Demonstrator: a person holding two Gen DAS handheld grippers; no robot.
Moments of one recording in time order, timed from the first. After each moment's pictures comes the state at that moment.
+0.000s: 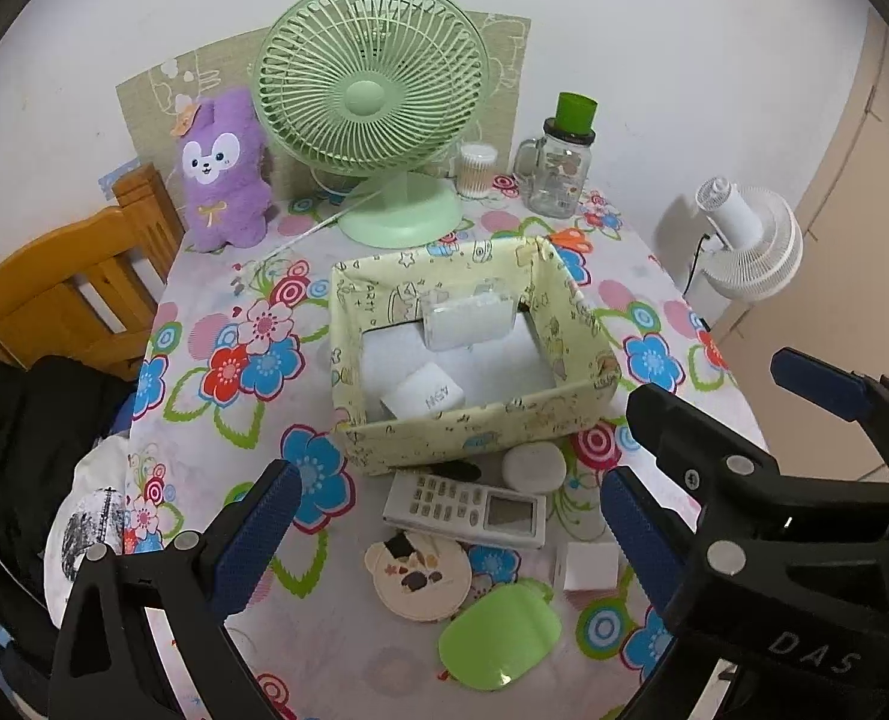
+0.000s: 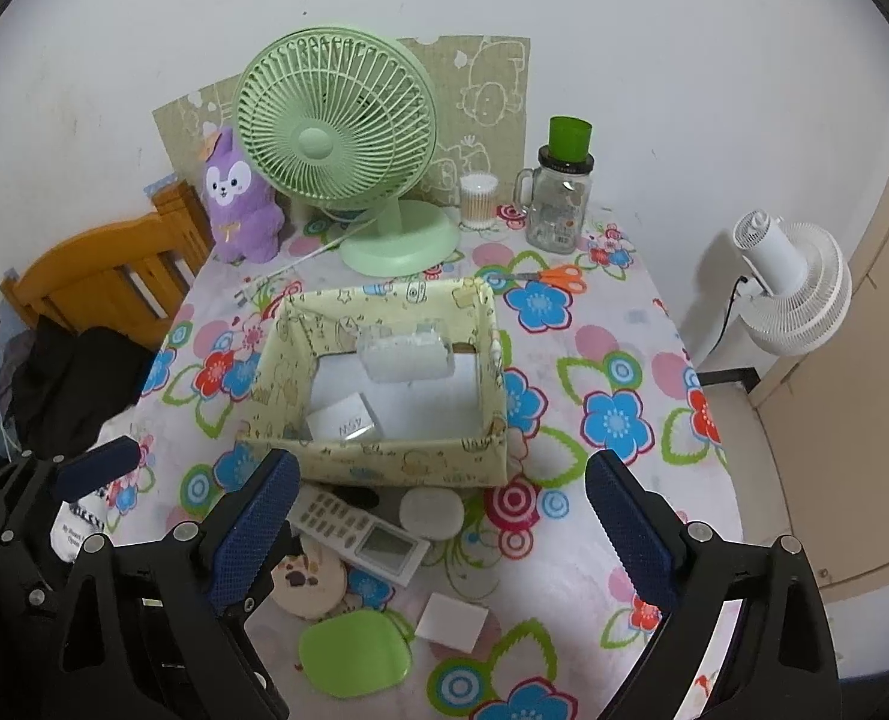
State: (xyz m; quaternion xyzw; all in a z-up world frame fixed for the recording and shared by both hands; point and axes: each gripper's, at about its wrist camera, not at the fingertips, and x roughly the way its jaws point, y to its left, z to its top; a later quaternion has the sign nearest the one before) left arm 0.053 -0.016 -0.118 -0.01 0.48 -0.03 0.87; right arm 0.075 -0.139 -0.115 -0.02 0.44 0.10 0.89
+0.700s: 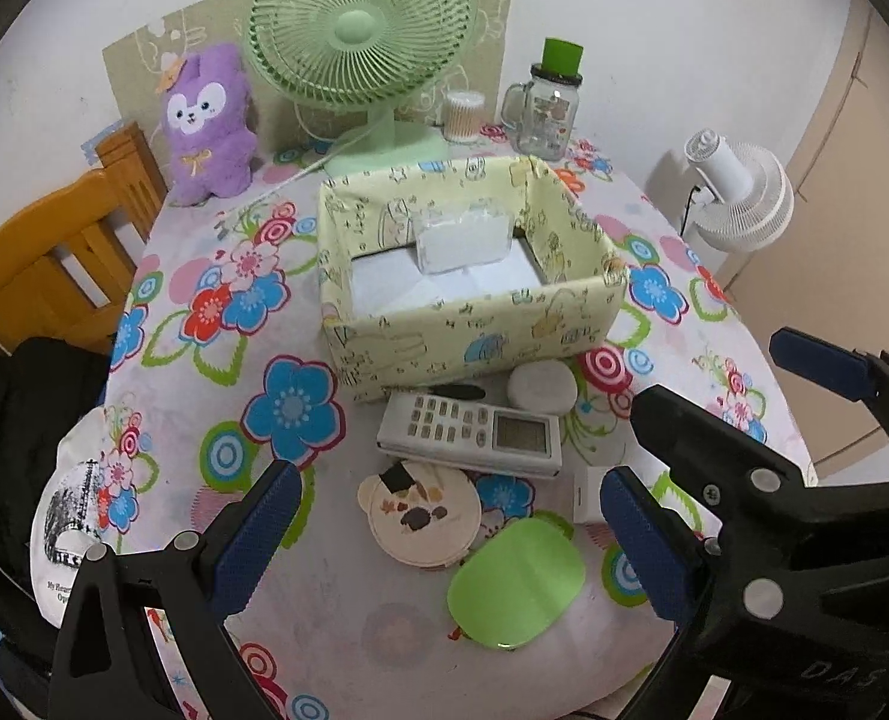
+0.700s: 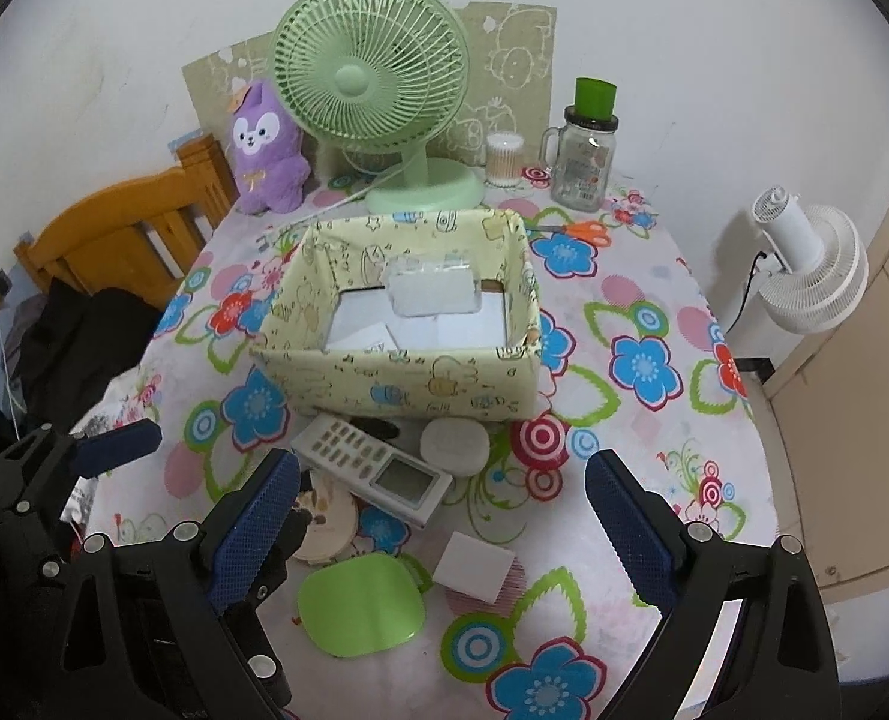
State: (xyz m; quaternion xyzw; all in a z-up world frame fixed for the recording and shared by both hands) left arm 0.023 -0.009 -0.165 -0.01 0.51 -0.05 0.86; right arm 0.040 -0.131 -0.155 -0.03 0.45 0.13 0.88
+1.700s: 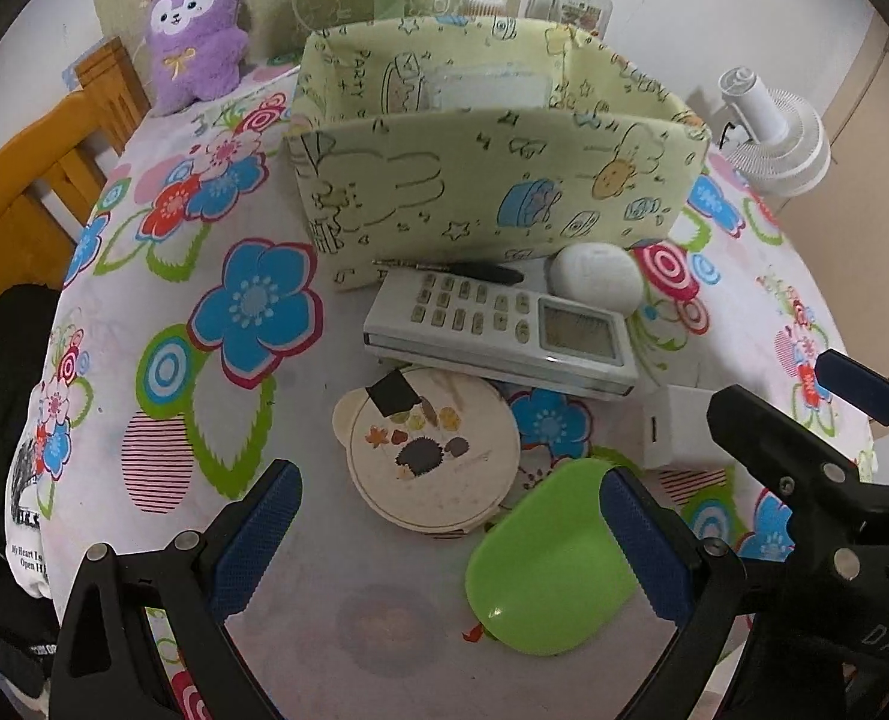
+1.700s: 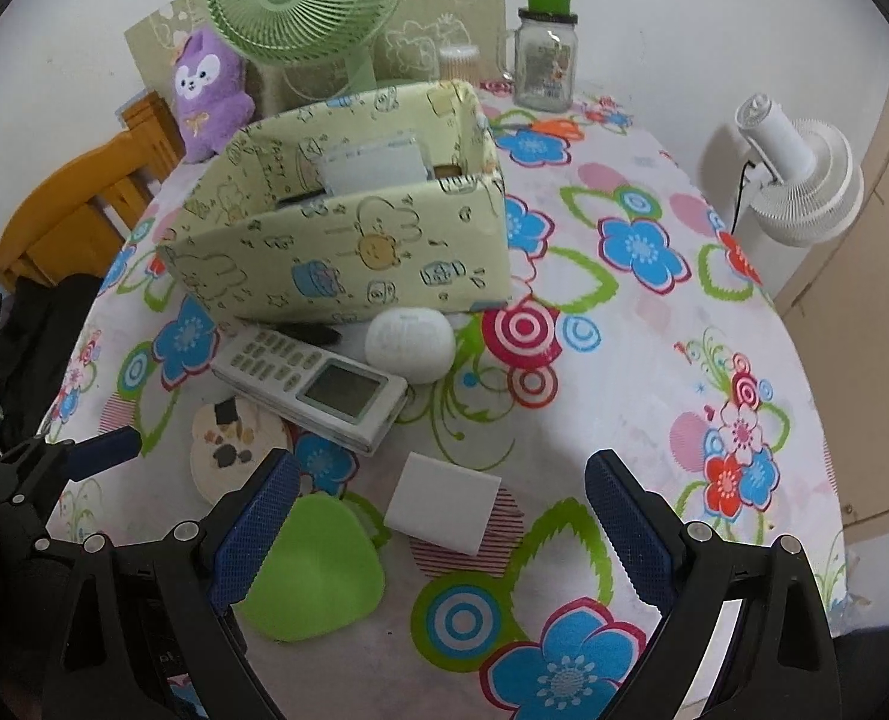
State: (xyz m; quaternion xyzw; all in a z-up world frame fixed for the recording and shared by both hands) left arm 0.025 -0.006 -0.252 -0.01 0.56 -0.04 0.83; right arm 0.037 -0.153 -0.243 0.00 0.50 0.08 0.86
